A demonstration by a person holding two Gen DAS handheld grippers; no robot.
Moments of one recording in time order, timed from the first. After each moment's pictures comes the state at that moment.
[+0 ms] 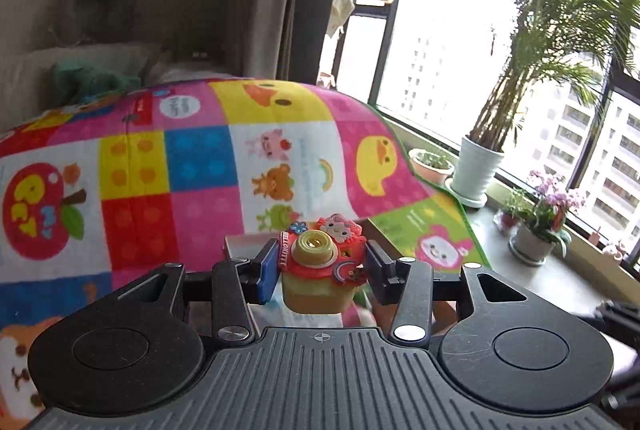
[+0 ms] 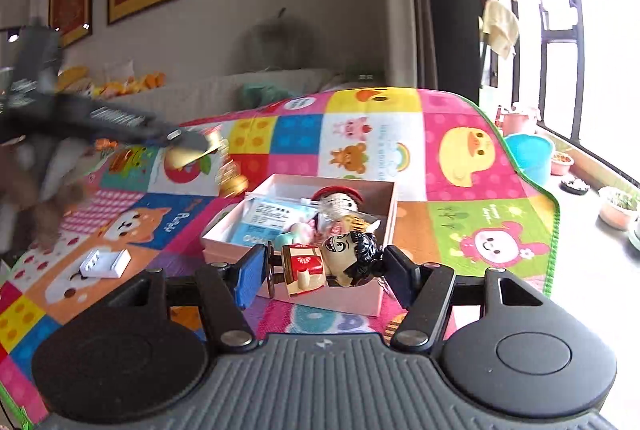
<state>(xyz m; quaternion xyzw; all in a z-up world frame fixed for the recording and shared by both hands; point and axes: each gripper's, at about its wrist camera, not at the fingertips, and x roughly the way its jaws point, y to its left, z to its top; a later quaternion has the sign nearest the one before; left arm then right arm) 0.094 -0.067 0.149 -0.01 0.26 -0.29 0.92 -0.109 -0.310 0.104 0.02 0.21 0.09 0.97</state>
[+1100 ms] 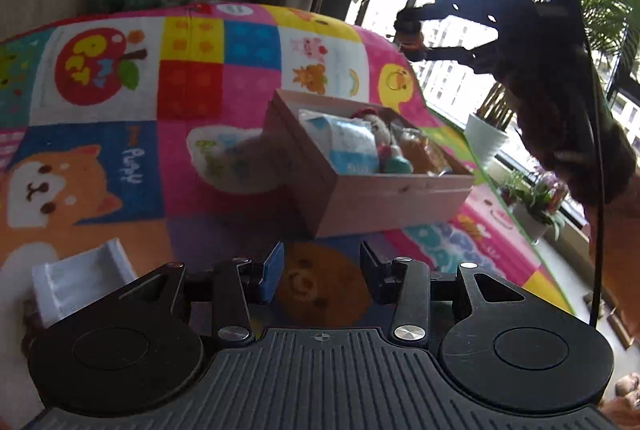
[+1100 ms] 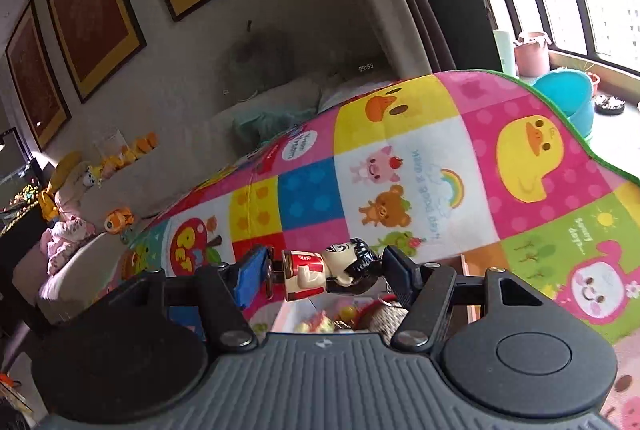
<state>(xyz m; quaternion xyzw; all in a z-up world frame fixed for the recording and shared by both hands) -0.021 0.030 0.047 -0.04 0.31 -0.28 0.91 0.089 -0.303 0.153 0.18 0.25 0.12 0.94</state>
